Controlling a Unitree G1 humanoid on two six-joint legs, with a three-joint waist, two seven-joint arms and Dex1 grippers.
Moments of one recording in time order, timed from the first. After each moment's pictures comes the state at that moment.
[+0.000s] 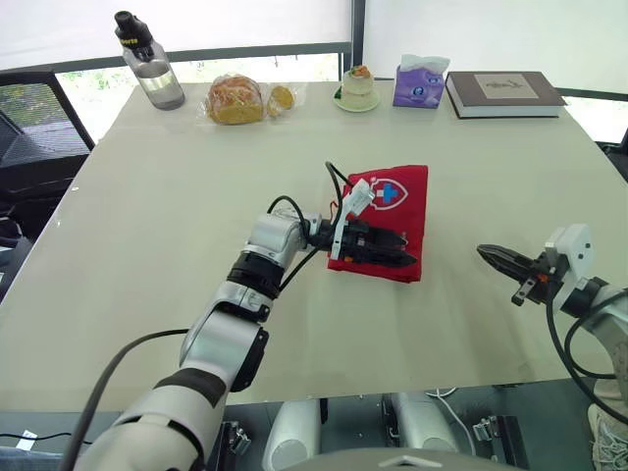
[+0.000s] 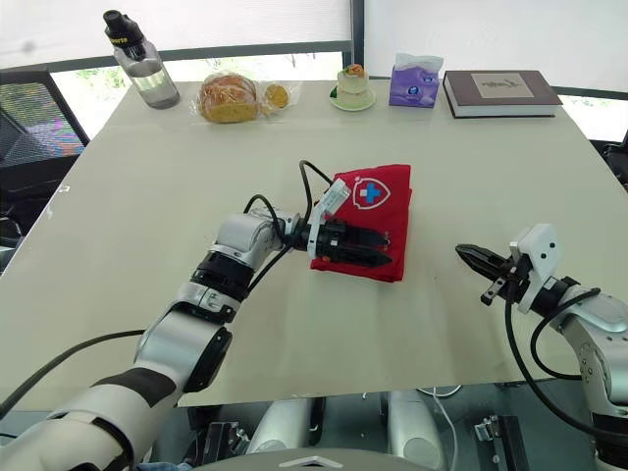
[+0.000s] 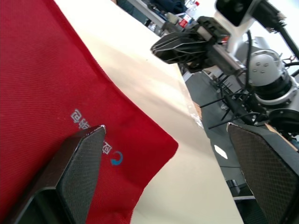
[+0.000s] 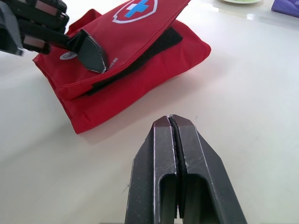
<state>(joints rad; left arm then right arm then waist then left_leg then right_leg) -0.89 0.23 -0.22 0.54 -0.38 0.74 -1.37 0.01 -0.64 -0.27 -0.27 0.48 0.35 0.86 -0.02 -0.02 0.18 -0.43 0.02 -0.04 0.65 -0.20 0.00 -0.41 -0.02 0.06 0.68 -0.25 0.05</state>
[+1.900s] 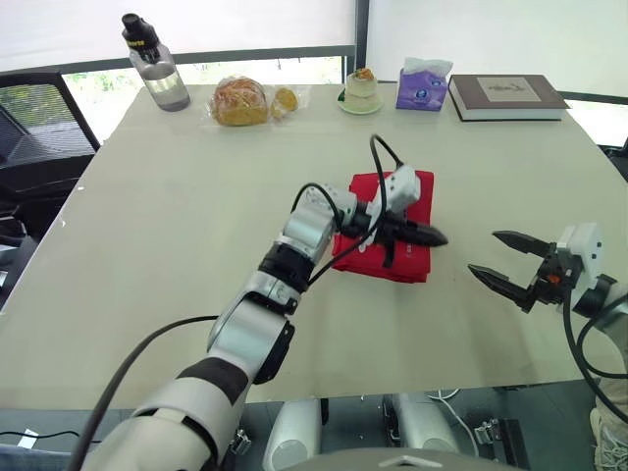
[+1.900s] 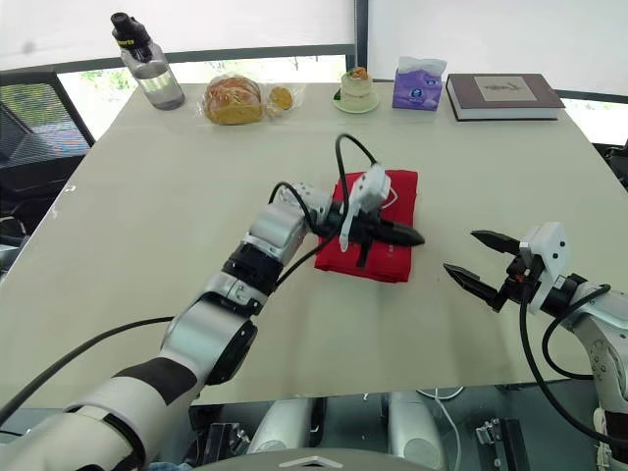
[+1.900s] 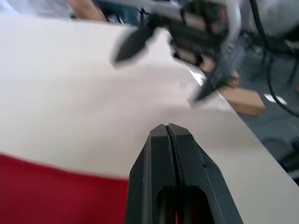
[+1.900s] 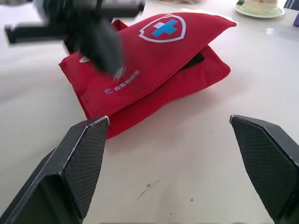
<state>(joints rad) -1.08 0.07 -0.19 0.73 -0.22 0.32 -1.31 0.02 -0.70 -0.28 -0.25 0.55 0.32 0.93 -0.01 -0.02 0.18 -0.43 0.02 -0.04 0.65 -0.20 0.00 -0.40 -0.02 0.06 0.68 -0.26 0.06</state>
